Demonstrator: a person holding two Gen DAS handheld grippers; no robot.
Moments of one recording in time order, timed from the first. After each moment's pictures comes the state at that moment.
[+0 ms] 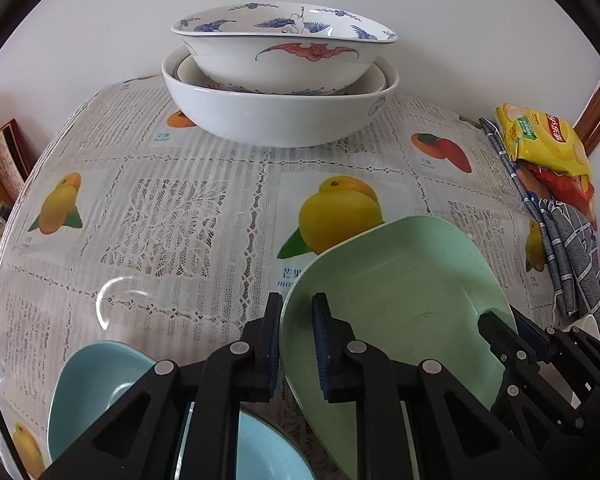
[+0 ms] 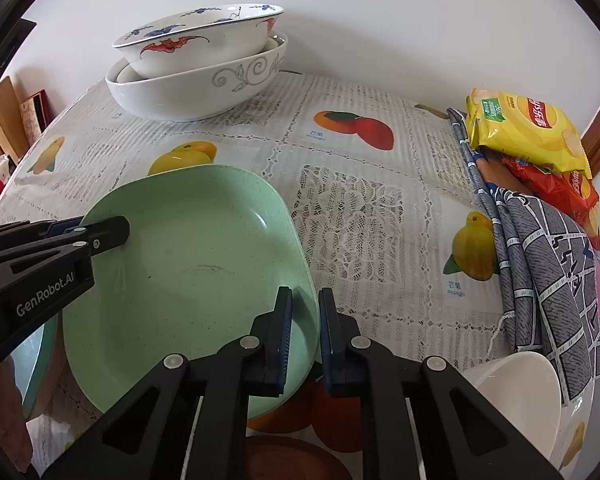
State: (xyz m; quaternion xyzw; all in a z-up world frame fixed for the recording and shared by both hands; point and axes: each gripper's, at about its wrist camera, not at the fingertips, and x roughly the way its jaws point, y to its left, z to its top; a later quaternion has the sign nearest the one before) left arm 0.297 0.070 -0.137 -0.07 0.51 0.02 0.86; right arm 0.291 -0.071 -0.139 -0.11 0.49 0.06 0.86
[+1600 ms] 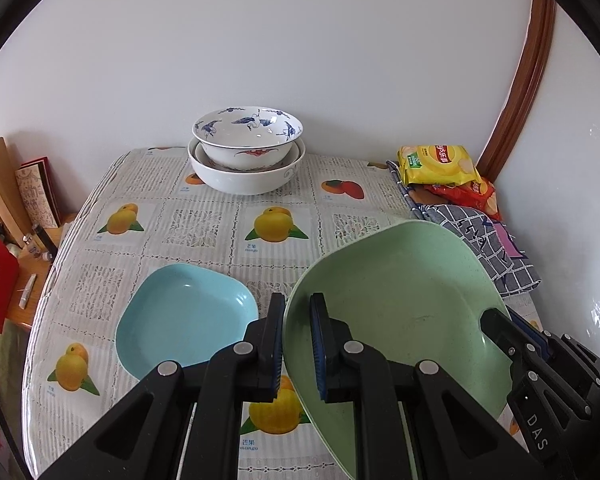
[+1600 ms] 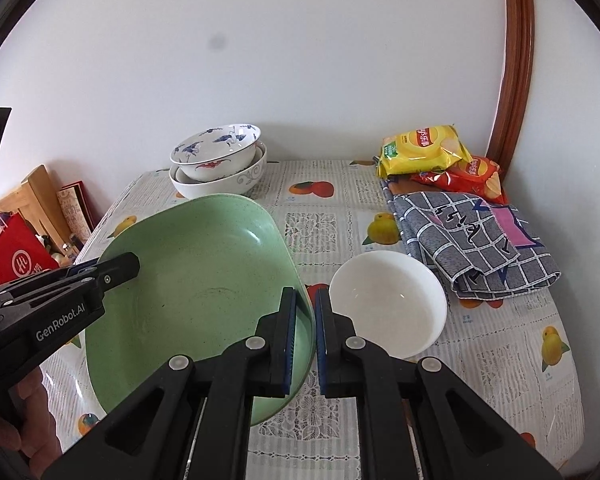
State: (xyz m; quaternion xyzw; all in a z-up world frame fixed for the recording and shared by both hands) left arm 0.138 0.043 -0.012 -0.07 0.41 -0.02 0.91; right arm 0.122 -0.117 -0.006 -0.01 0.39 0.04 0.92
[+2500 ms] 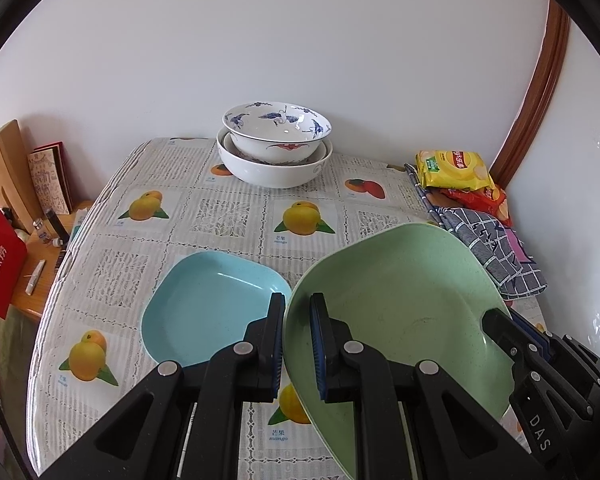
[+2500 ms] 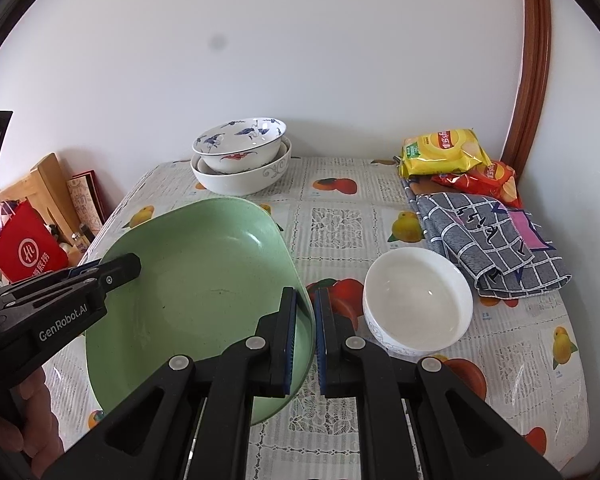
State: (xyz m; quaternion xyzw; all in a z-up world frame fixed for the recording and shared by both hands) left arm 0.128 0.074 -0.019 -0.08 0.41 0.00 0.91; right arm 0.120 -0.084 -0.008 -0.02 0.40 0.06 0.92
